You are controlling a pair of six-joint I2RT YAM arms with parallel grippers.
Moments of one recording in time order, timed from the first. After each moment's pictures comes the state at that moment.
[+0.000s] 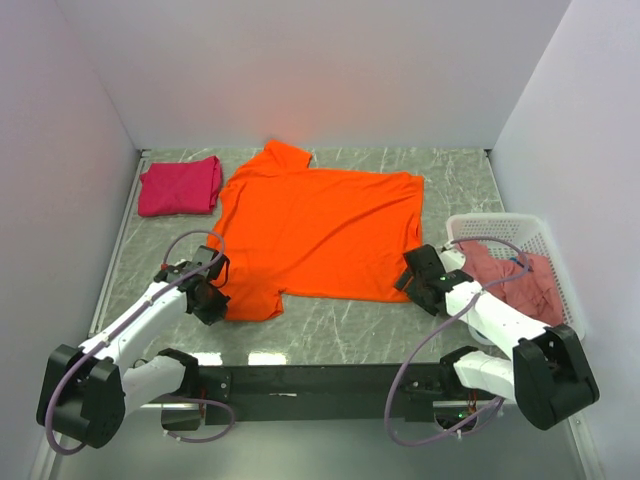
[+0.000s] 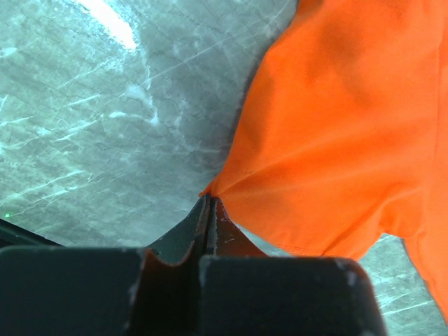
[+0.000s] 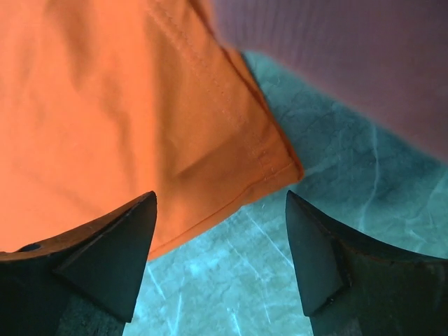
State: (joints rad) left arm -0.34 1.06 0.59 -0.86 -0.19 -1.20; right arm 0.39 1.12 0.51 -0.51 0.36 1.00
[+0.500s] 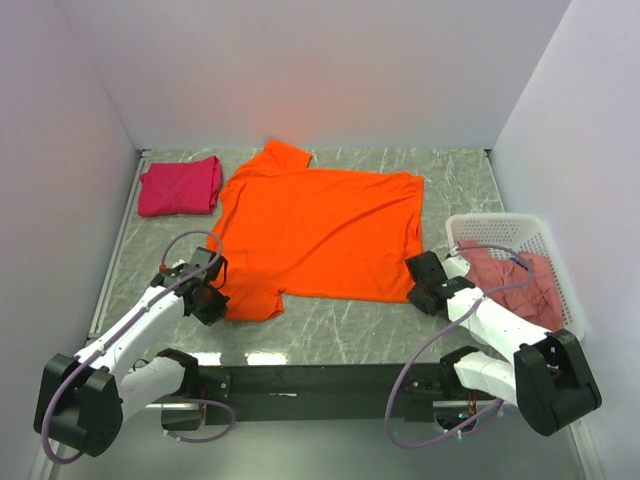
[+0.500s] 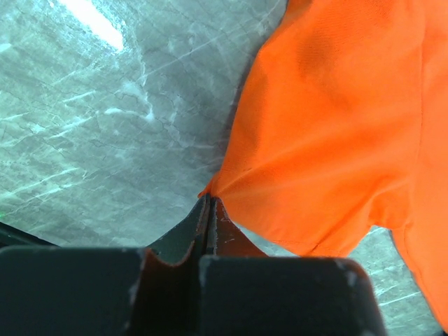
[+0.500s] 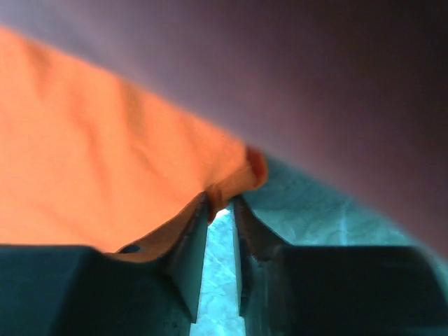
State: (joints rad) left arm -0.34 1.02 0.58 -0.85 -0.18 -1.21; right arm 0.39 1.11 0.45 -0.48 0.40 1.05
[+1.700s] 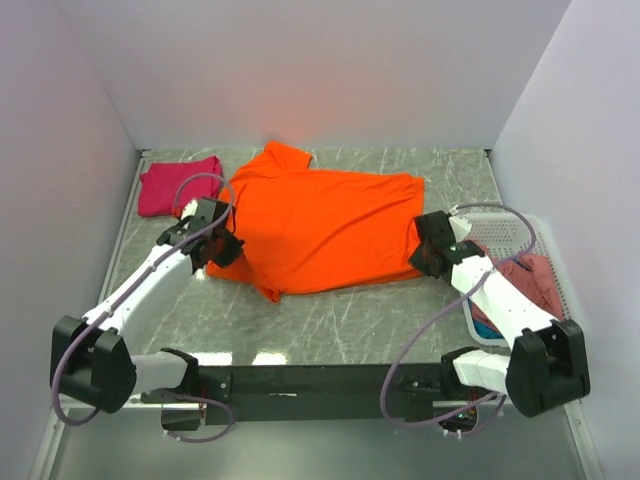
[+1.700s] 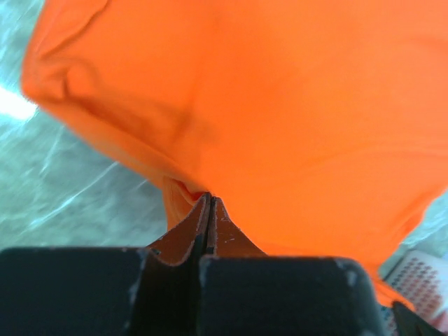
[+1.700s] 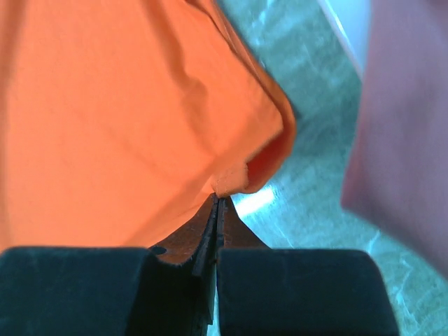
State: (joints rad) left arm -0.35 1.22 0.92 -0.67 -0.17 -1.12; right arm 0.30 1.18 0.76 -0.59 0.34 0.84
